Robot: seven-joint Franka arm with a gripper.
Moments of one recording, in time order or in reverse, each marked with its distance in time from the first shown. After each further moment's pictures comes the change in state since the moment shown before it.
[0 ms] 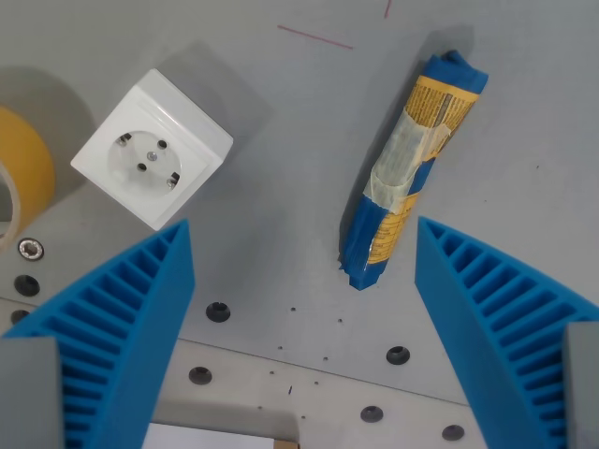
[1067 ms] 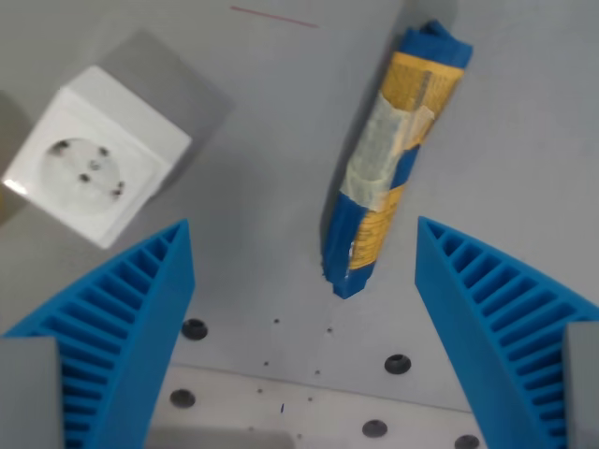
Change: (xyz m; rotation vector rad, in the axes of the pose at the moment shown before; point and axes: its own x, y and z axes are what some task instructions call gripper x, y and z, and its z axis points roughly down) arm -0.014 0.026 0.047 0.010 -0.027 0.090
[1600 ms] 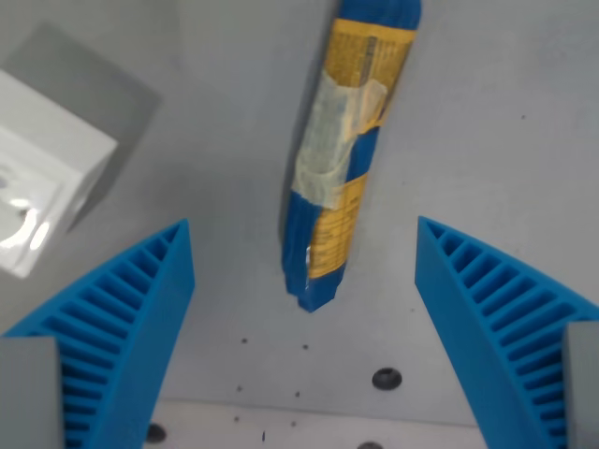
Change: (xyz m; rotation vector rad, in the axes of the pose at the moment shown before) arm -0.015 0.026 0.039 0.002 0.003 0.082
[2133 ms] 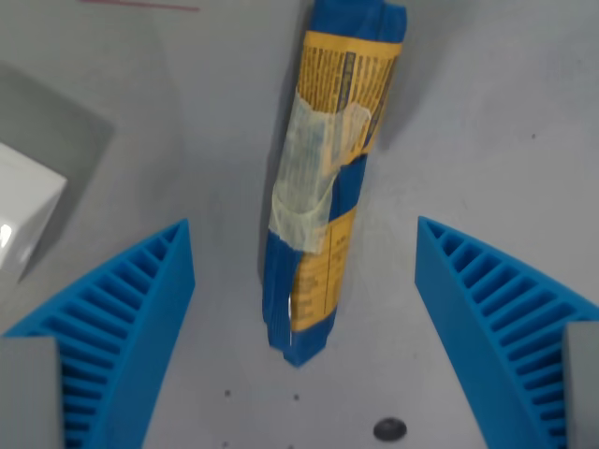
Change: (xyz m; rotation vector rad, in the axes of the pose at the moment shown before) arm 0.003 0.006 0.041 -0.002 -0.006 0.022
